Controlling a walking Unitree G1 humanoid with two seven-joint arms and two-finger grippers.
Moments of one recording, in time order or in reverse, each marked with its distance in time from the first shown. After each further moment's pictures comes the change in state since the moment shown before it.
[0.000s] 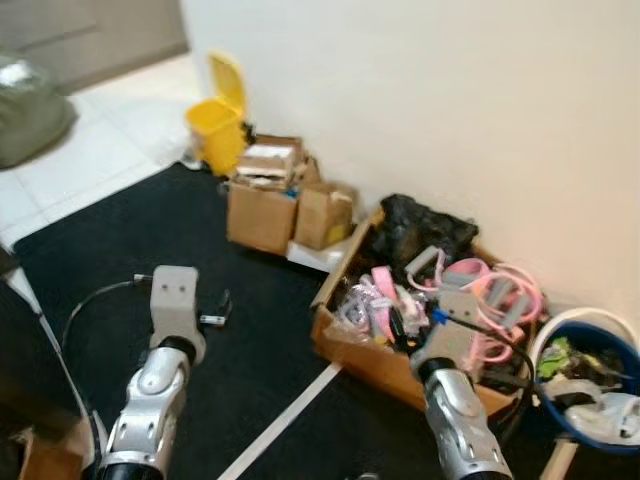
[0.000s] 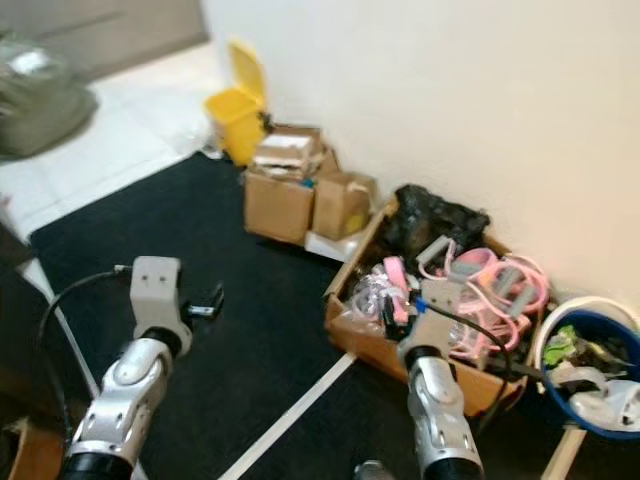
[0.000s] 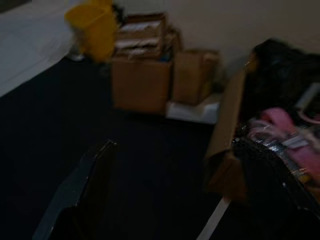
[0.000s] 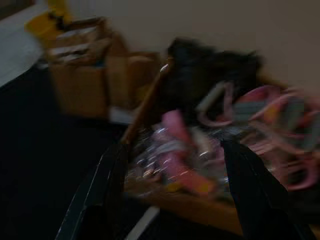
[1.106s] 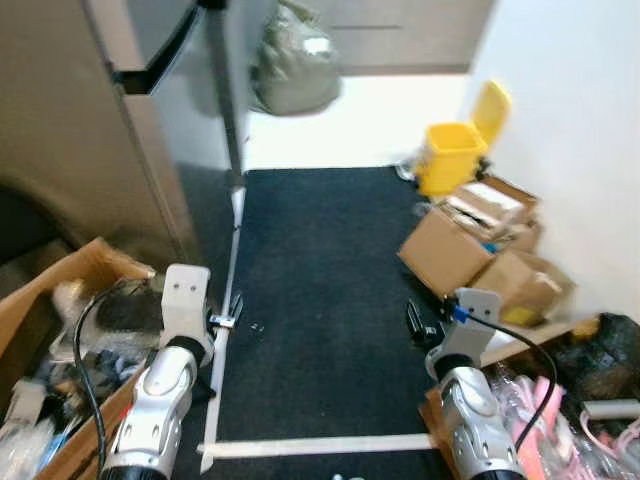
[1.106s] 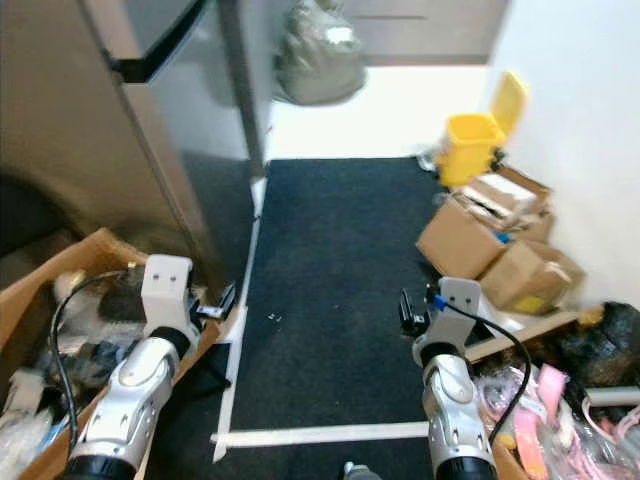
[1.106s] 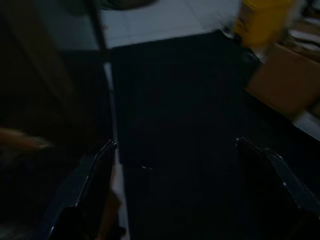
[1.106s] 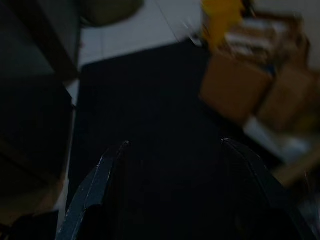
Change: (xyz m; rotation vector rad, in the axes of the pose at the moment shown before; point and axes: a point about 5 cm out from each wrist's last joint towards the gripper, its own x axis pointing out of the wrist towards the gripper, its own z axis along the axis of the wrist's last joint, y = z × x) left arm -0.003 -0.003 -0.004 0.000 0.009 -0.023; right arm -0.004 -0.001 -0.001 0.031 -0.015 -0.013
